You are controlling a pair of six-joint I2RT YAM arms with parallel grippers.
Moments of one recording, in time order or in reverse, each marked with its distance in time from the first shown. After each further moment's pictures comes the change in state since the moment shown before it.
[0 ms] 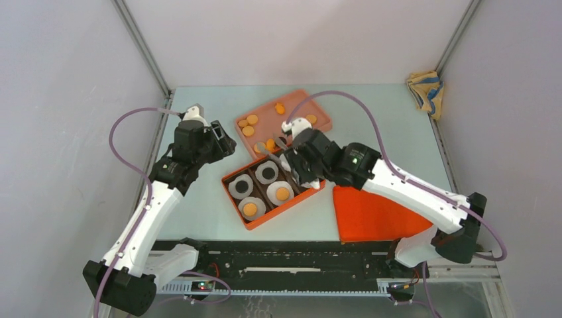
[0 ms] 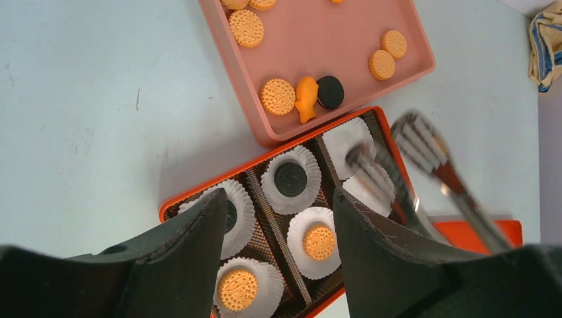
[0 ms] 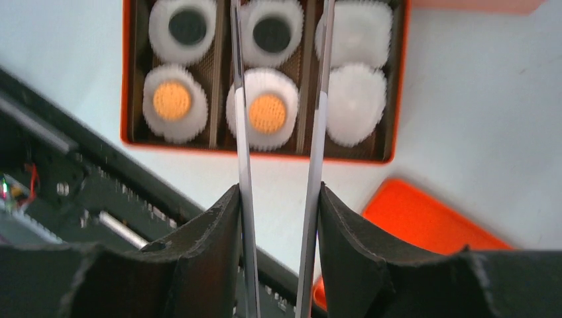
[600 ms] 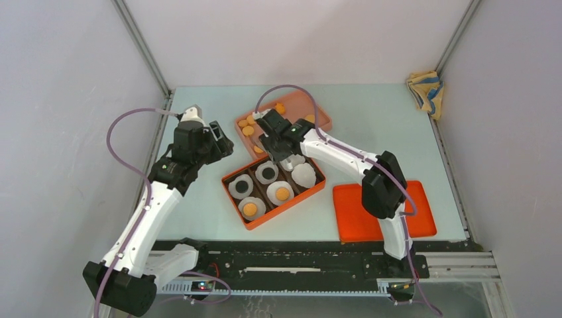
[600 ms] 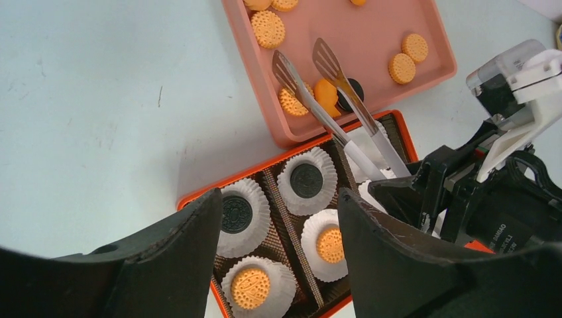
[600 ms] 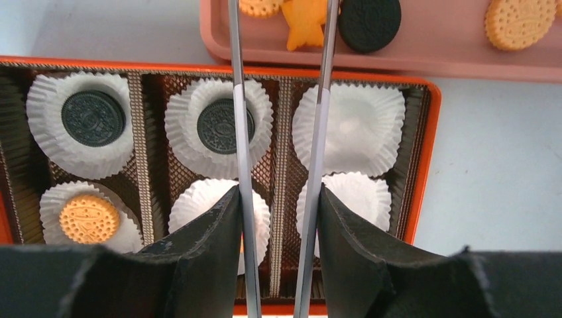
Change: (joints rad) left arm 0.006 -0.002 0.000 -0.026 -0.042 0.011; right arm -0.183 0.621 0.349 0.111 -0.080 -0.133
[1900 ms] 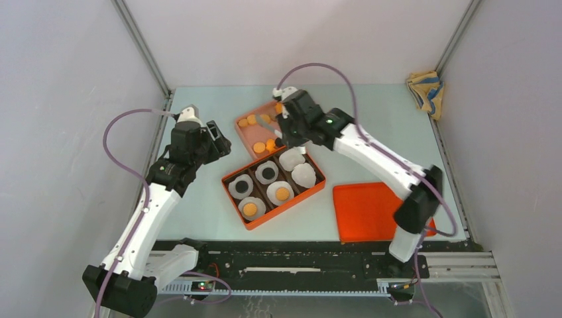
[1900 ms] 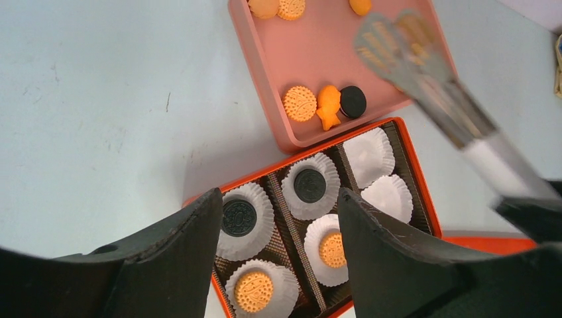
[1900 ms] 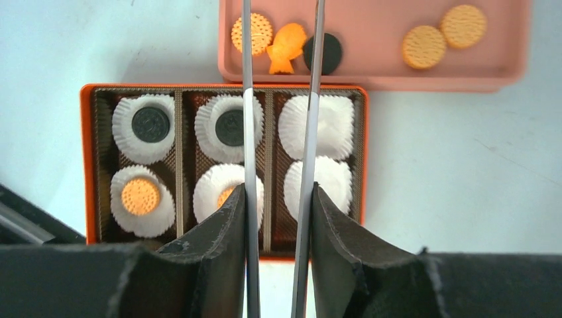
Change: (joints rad) left arm 0.017 -0.017 0.000 0.000 -0.010 0.007; right arm -0.068 -0.180 0.014 -0.020 -0.057 -0.002
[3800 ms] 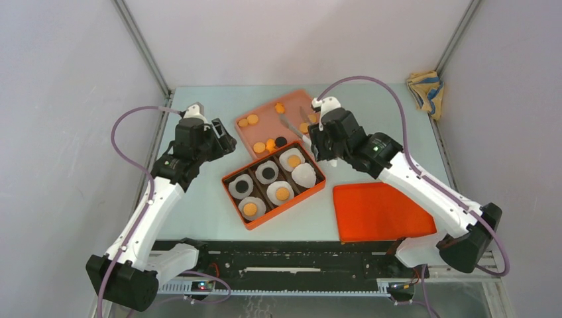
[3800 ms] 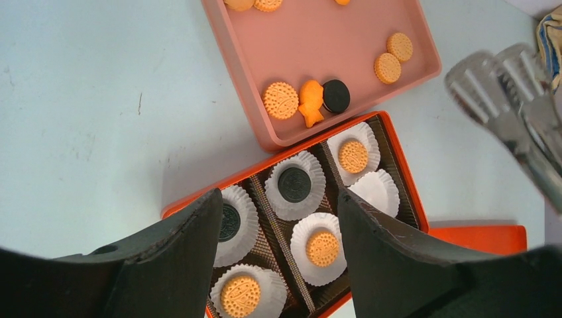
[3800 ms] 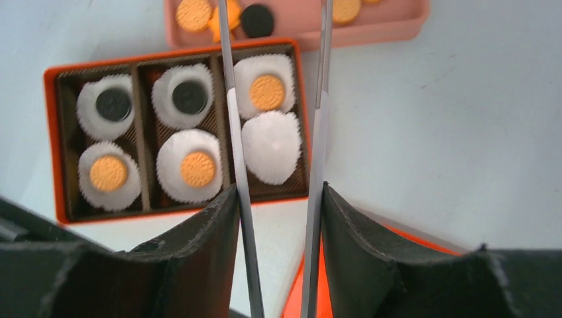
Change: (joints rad) left arm 0.002 0.055 0.000 0.050 0.067 -0.007; right arm 0.005 -0.512 -0.445 0.057 0.130 0.048
